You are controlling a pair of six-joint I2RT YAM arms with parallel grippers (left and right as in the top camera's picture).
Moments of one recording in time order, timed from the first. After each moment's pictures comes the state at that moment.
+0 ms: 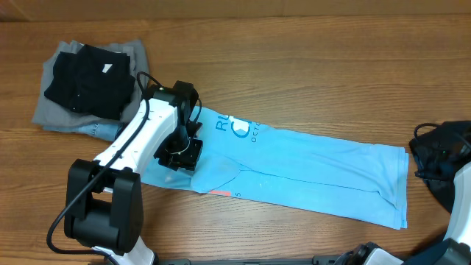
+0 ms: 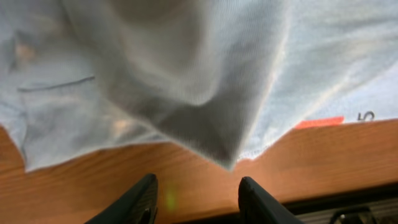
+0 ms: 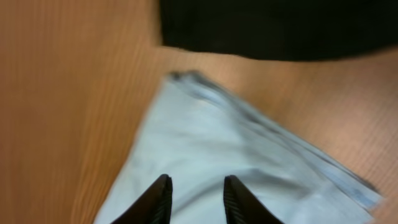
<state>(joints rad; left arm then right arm) -0.28 1.81 1.30 -1.31 0.09 -0.05 -0.63 1.35 1.01 -0.92 -0.16 0.58</state>
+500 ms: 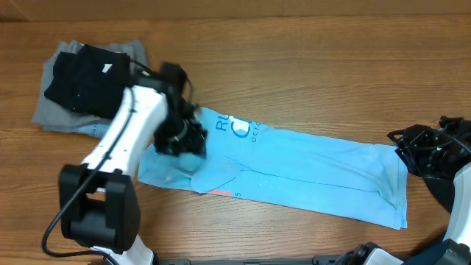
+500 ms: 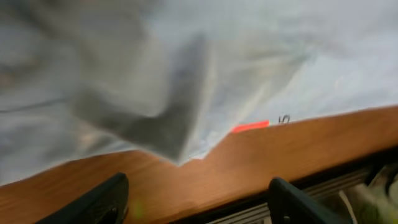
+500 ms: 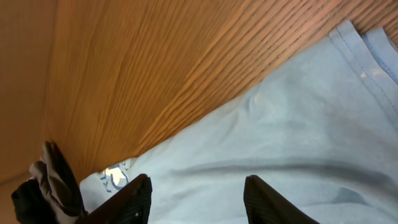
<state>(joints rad) -0.24 1.81 1.40 -1.35 0.26 -0.05 -0.63 1.35 1.01 -0.92 -0.59 0.30</state>
